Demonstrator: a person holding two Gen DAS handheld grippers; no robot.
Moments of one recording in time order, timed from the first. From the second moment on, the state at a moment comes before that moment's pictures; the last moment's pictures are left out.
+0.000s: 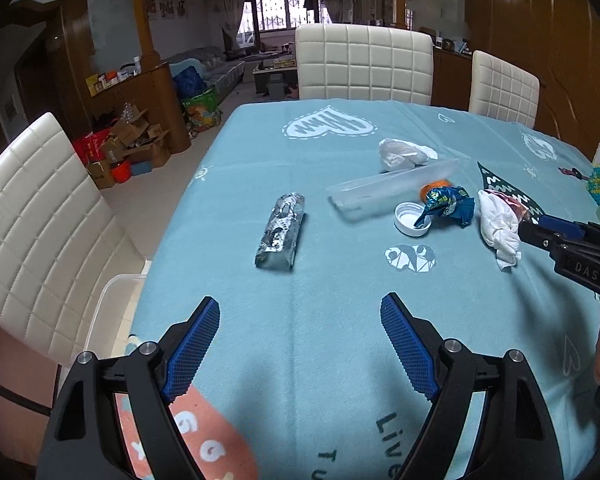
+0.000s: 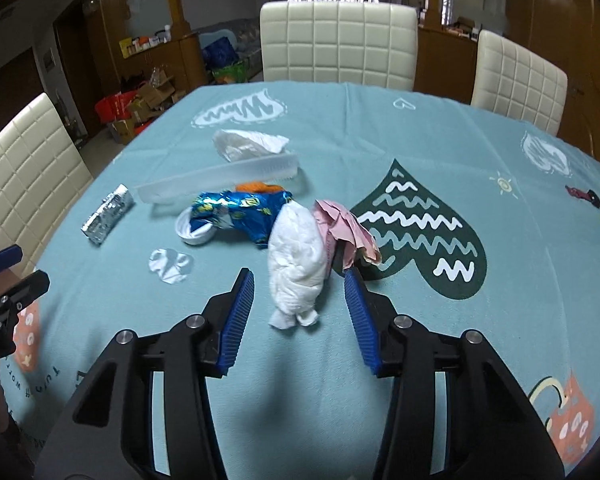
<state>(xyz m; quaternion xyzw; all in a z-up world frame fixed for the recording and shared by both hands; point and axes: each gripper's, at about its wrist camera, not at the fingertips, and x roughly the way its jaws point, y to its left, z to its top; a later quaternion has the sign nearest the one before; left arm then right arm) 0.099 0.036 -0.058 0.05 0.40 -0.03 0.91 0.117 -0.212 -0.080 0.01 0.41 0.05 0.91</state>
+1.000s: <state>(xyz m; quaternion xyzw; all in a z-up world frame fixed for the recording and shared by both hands) 0.177 0.044 -0.102 0.04 0.45 -0.04 0.89 0.148 -0.203 -0.102 0.03 0.43 0.09 0.90</state>
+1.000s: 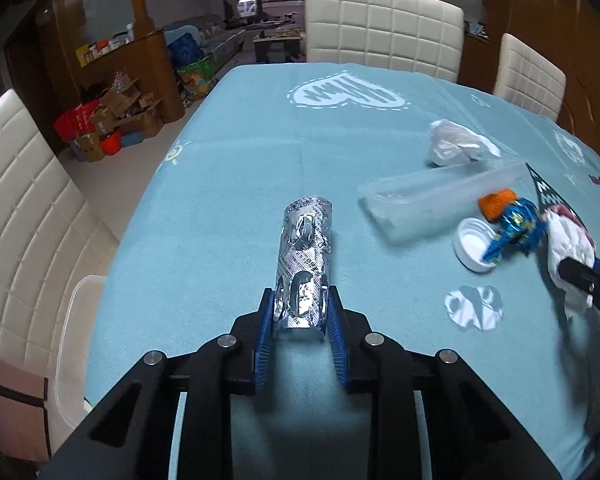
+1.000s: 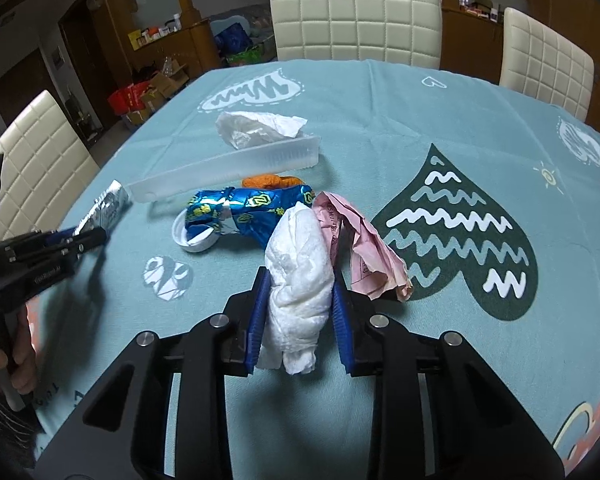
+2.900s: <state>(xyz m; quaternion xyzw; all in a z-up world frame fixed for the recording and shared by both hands) 0.042 0.139 -0.047 0.02 0.35 0.00 0.94 0.076 -0.023 -0.049 -0.09 0.39 0.21 0.89</state>
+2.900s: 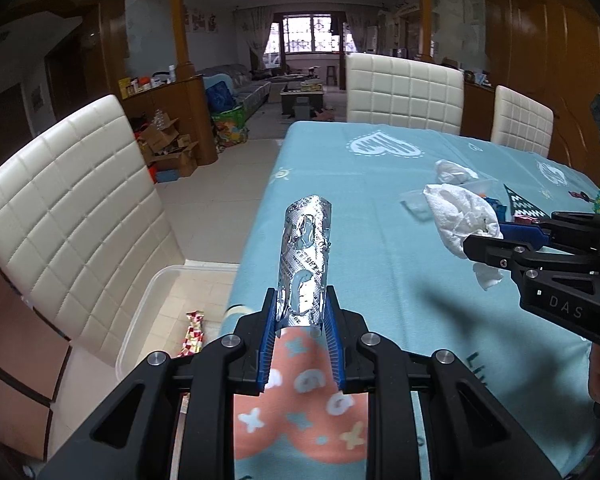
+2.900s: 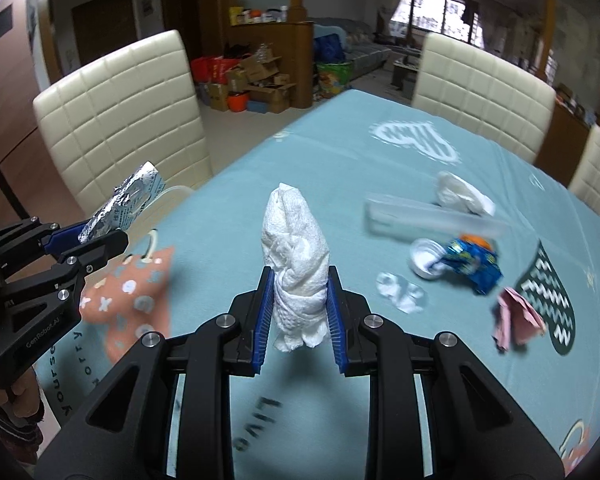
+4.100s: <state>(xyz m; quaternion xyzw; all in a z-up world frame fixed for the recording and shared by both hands) 0.065 0.256 -0.091 -0.02 0.39 0.10 0.92 0.116 0.115 -0.072 -0.16 0.40 0.27 0.86</state>
